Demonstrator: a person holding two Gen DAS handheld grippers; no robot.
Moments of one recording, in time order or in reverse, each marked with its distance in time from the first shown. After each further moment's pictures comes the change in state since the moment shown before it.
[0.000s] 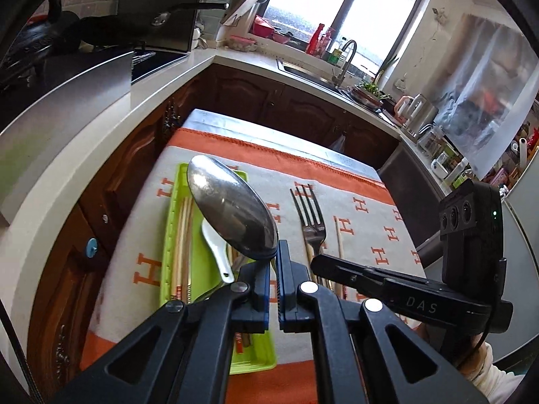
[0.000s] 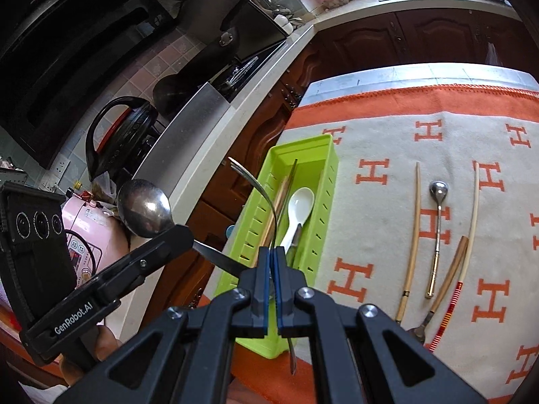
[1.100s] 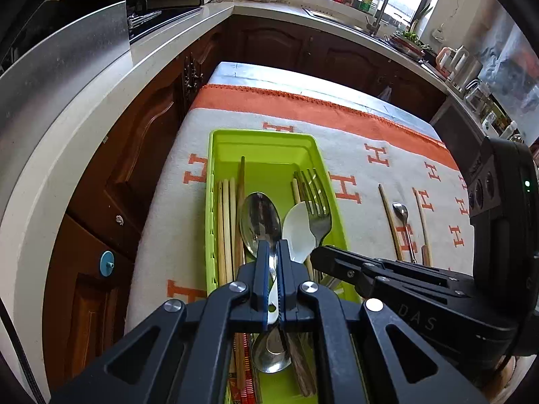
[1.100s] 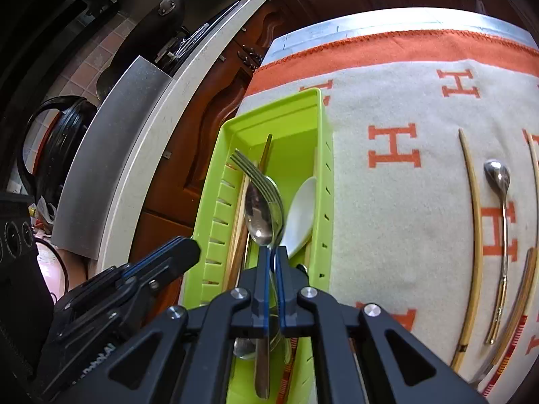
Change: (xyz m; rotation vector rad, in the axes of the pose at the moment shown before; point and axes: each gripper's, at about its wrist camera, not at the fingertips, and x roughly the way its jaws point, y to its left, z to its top) left arm 0.117 0.048 0.020 0.057 0.209 0.159; right arm 0.114 -0.018 0.020 0.138 0.113 -0.118
